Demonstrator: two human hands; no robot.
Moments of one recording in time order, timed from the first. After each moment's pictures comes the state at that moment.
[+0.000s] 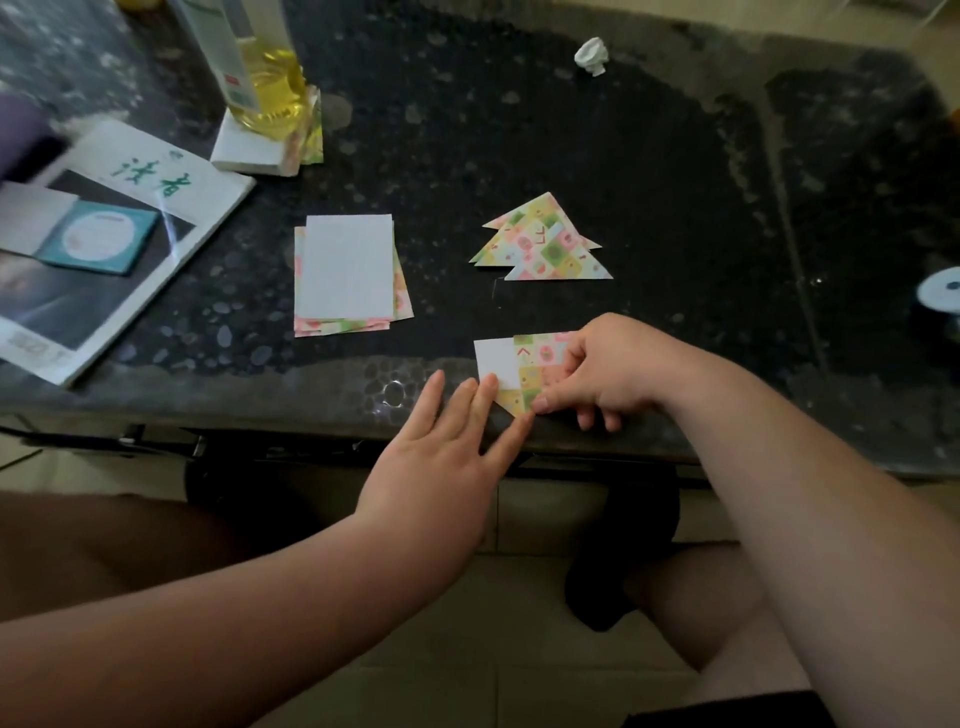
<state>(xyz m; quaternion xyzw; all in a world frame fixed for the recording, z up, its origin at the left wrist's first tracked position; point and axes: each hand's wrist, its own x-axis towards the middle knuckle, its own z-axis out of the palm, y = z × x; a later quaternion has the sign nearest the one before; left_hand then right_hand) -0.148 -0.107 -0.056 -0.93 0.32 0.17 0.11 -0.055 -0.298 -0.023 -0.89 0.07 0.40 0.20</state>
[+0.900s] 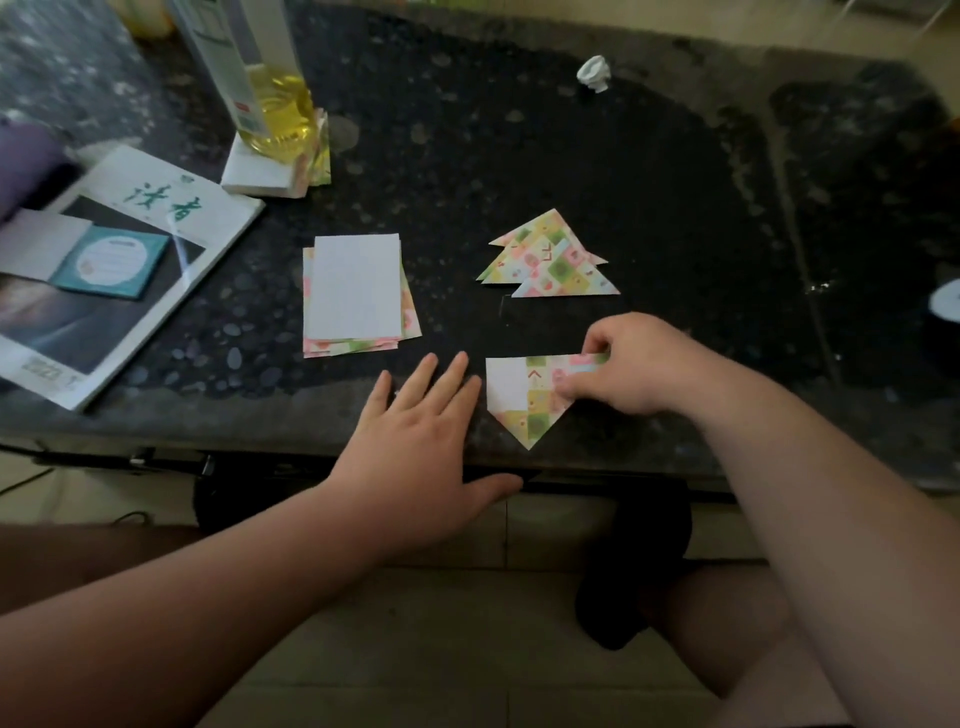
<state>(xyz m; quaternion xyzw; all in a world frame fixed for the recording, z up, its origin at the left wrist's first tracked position) -0.110 -0.082 -0.051 -0.95 0.19 0.23 -0.06 -0.049 -0.294 -0.014 -0.94 0.11 0.29 0.12</state>
